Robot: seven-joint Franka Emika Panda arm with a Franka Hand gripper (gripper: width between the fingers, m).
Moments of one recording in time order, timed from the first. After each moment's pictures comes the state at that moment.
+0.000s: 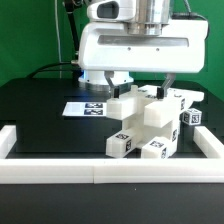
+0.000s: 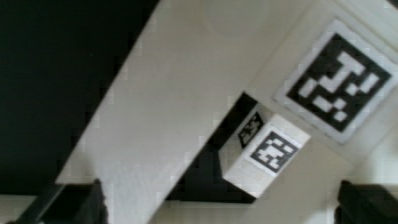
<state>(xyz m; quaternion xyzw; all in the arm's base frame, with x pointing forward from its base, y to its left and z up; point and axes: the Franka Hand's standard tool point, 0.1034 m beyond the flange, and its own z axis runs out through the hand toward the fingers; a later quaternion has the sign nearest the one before) 0.574 0.015 0.100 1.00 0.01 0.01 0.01</state>
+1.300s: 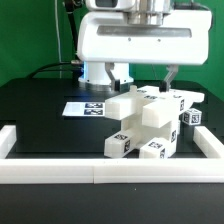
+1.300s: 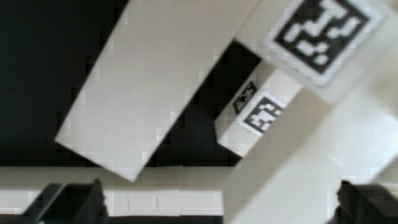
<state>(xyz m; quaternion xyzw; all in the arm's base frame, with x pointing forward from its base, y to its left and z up) 0.584 0.024 0.123 1.00 0.00 0.03 0.01</state>
